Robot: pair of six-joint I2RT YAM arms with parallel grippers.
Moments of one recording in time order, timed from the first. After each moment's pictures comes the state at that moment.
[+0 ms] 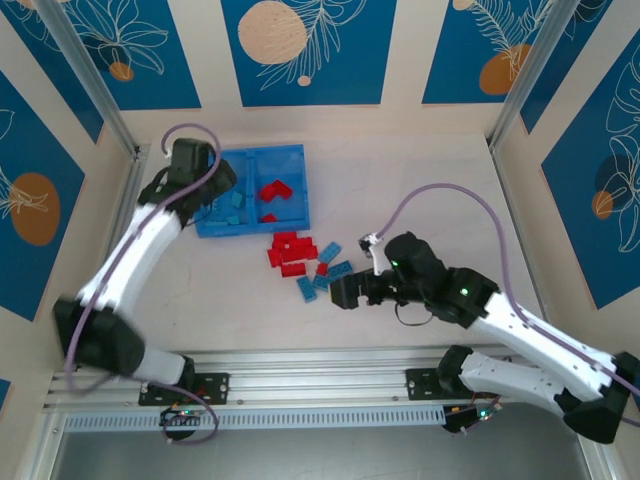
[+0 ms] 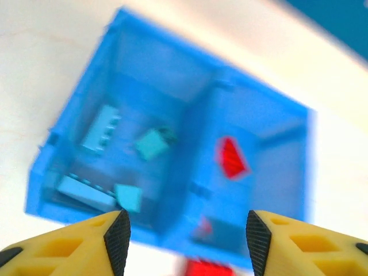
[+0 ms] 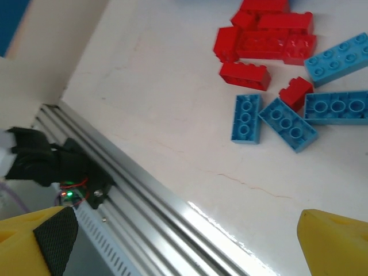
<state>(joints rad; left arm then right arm) -0.31 1.32 1.32 -0.61 -0.15 -0.65 0.89 0.93 0.90 -0.69 -0.15 0.58</state>
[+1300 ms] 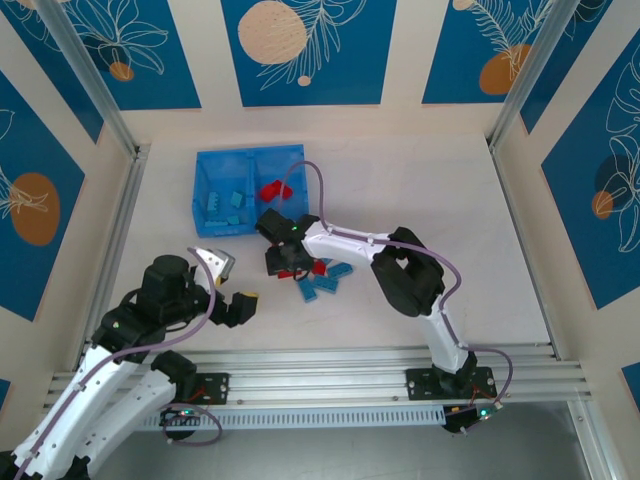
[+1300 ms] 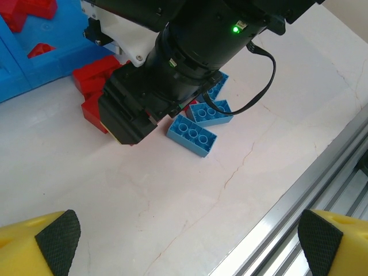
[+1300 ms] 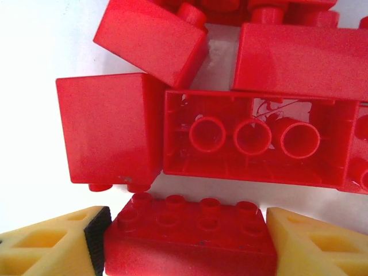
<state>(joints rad) -0.52 0.55 0.71 -0.80 0.29 -0.10 0.93 2.15 1.66 -0.78 0.09 0.70</state>
